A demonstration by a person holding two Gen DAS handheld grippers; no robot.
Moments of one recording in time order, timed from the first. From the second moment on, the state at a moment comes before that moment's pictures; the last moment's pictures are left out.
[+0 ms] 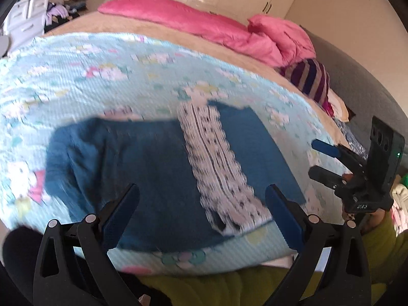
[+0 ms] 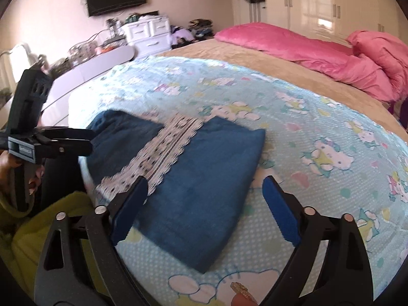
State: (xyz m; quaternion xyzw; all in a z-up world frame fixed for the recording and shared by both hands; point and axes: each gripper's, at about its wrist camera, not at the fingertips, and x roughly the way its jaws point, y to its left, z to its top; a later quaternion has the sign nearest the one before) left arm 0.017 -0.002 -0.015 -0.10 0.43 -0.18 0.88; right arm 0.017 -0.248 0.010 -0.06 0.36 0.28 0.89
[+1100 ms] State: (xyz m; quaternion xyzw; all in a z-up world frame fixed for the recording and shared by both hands) left arm 0.023 -0.047 -0.066 -0.05 0.51 -0.20 0.84; right arm 0.010 -0.224 -0.050 -0.10 0.42 0.30 0.85
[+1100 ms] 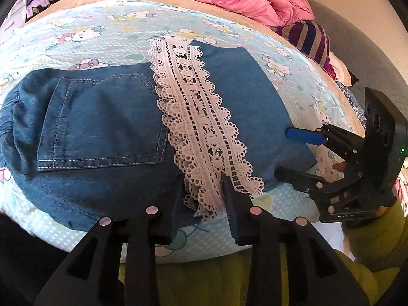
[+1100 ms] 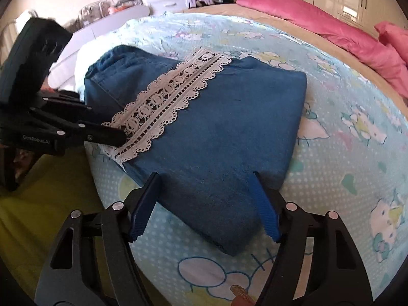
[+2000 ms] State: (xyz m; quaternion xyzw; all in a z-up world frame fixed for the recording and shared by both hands) left arm 0.004 -0.034 -0.024 -0.03 0.45 -0.17 0.88; right arm 0.001 -0.246 -0.009 -0.05 0.39 0.27 0.88
